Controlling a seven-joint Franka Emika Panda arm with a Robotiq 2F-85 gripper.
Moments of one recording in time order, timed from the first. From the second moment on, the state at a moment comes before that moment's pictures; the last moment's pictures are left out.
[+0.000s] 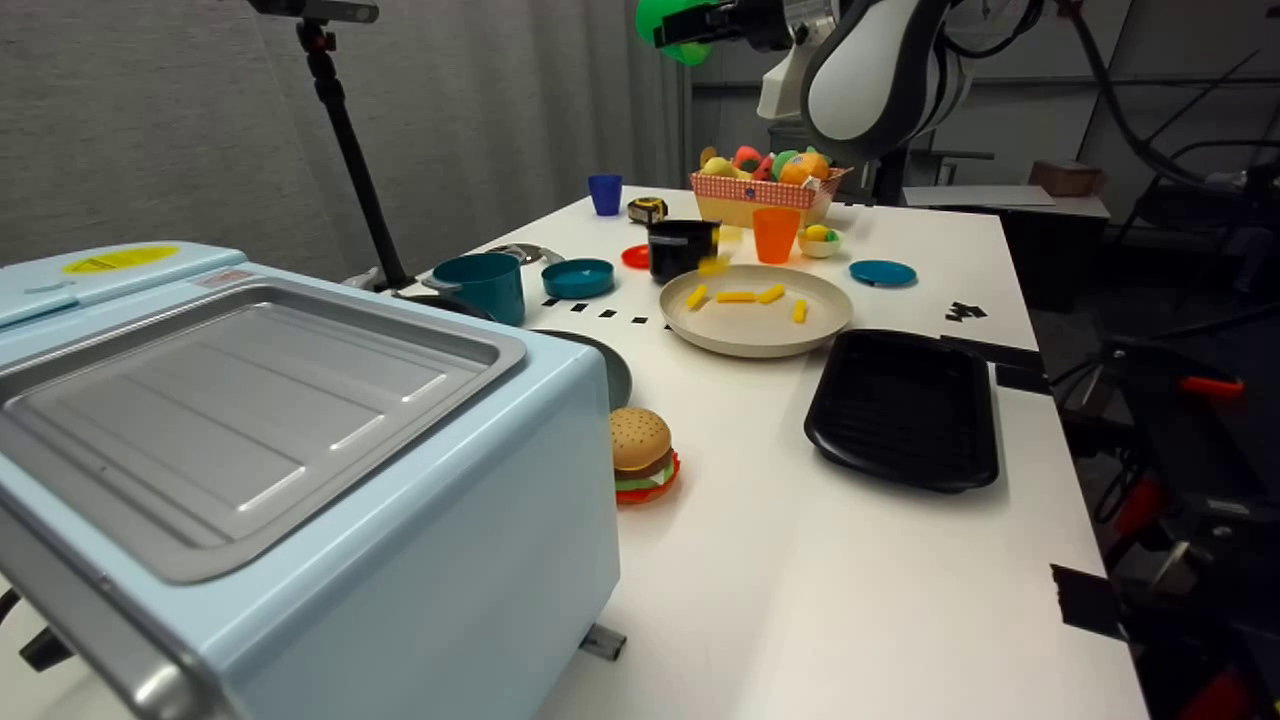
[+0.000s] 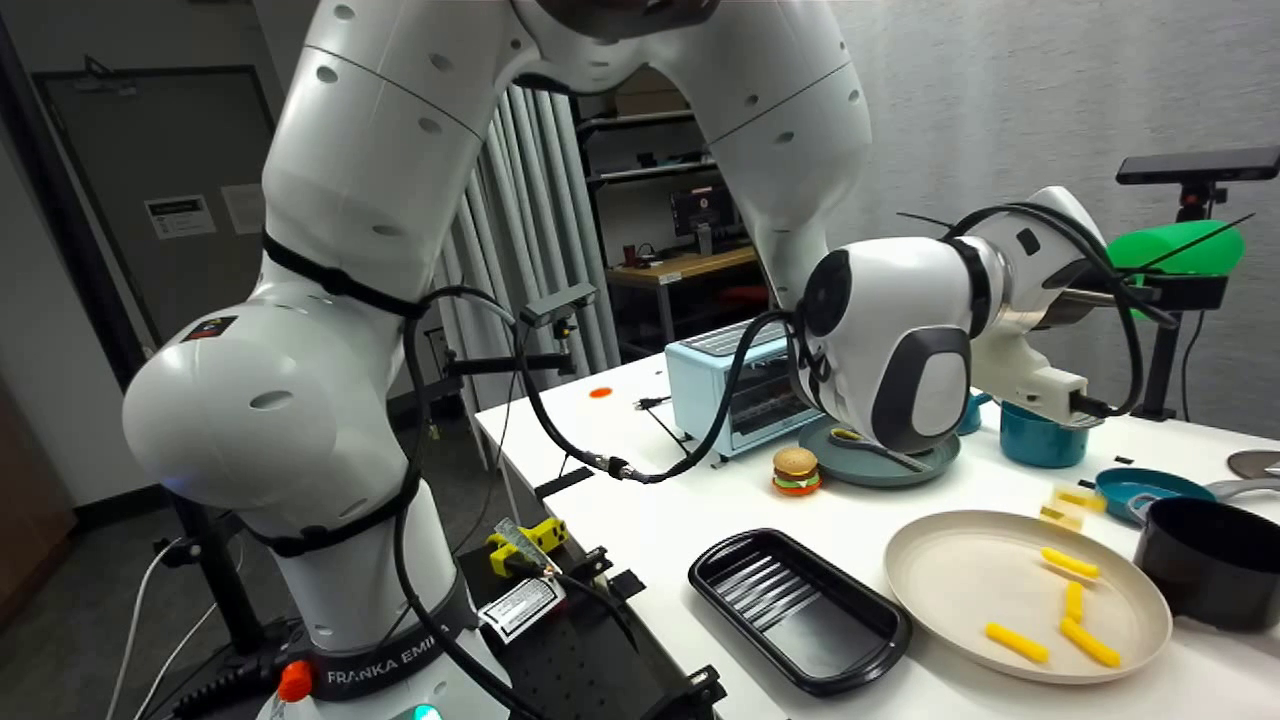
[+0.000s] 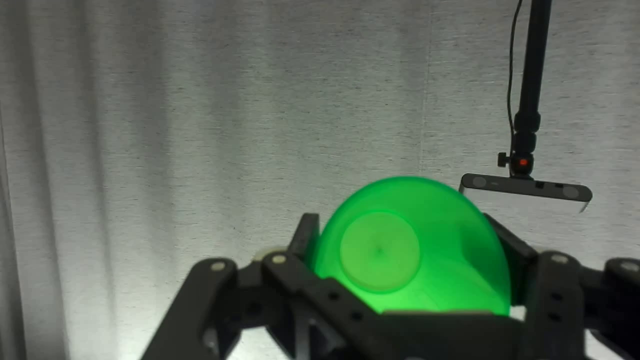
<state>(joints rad) -0.22 0.60 -0.08 -2.18 0.00 4.22 0.03</state>
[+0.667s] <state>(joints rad) -0.22 0.60 -0.08 -2.22 0.07 4.21 0.04</state>
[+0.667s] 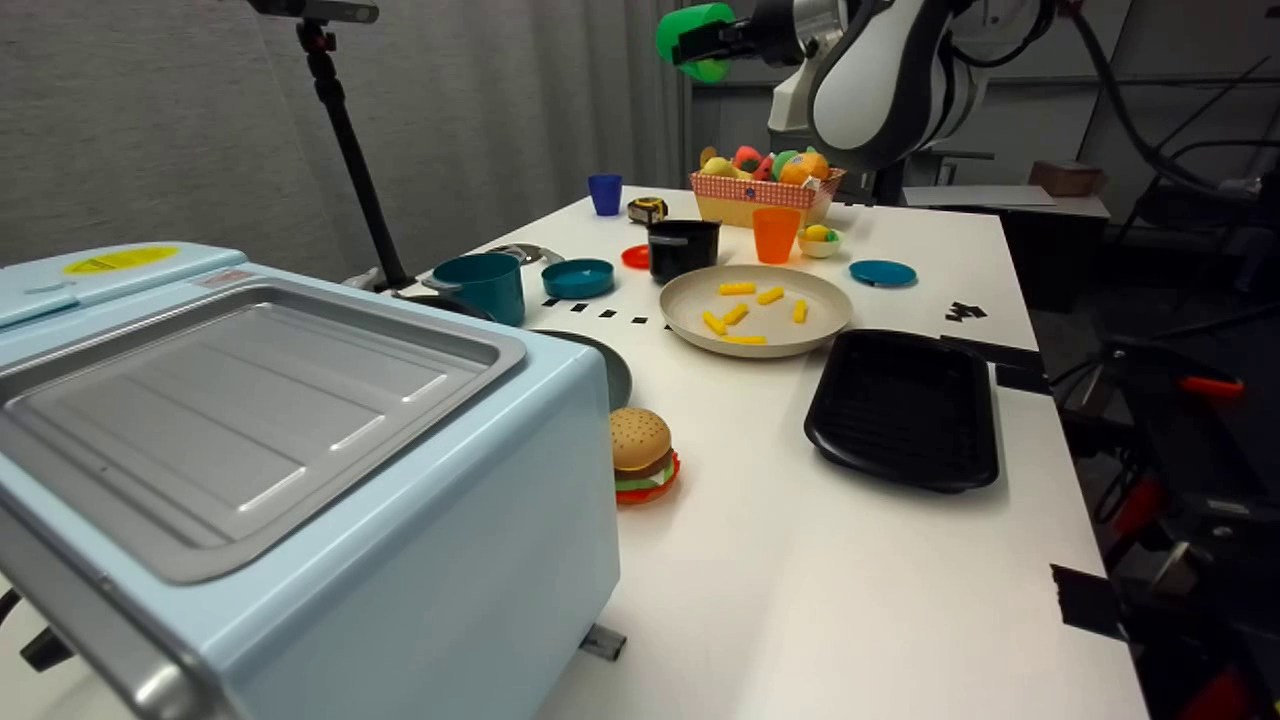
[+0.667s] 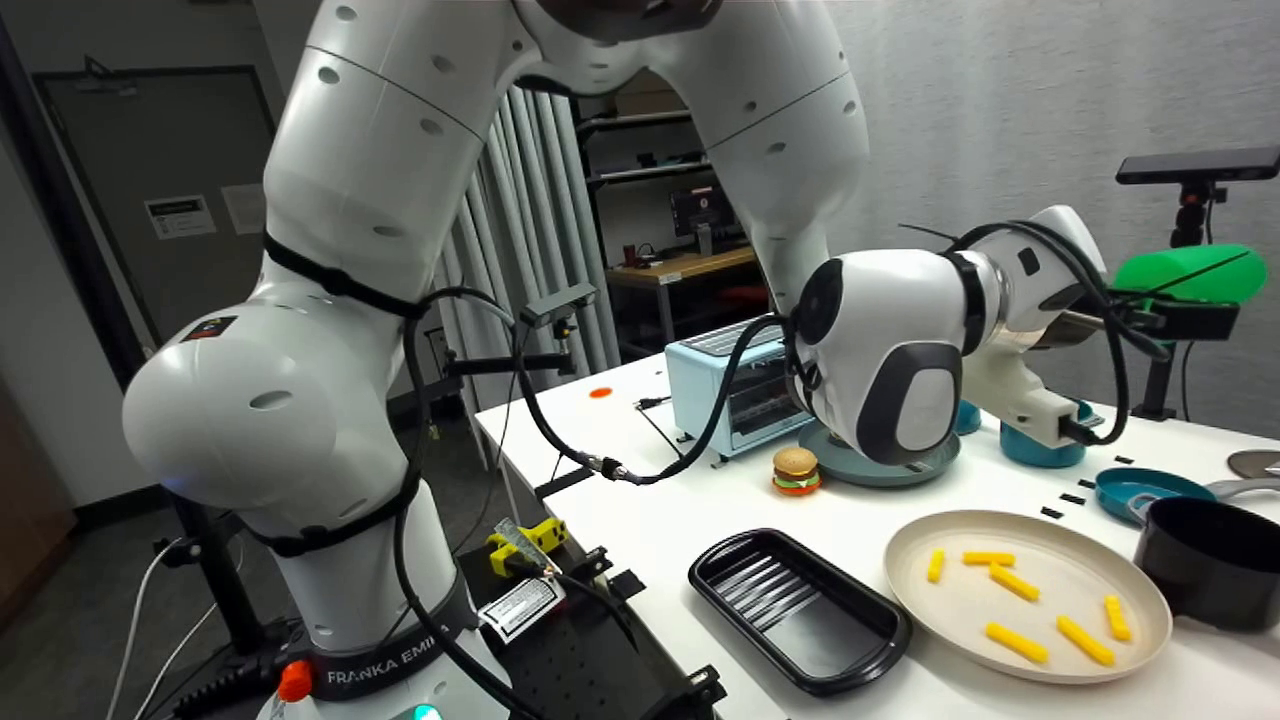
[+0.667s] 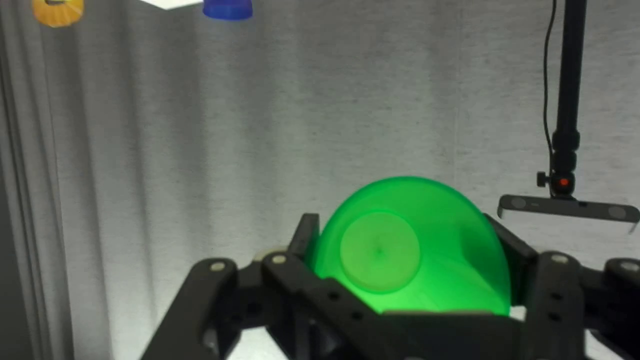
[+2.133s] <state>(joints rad) -0.24 0.50 -0.28 -2.04 0.12 2.59 0.06</state>
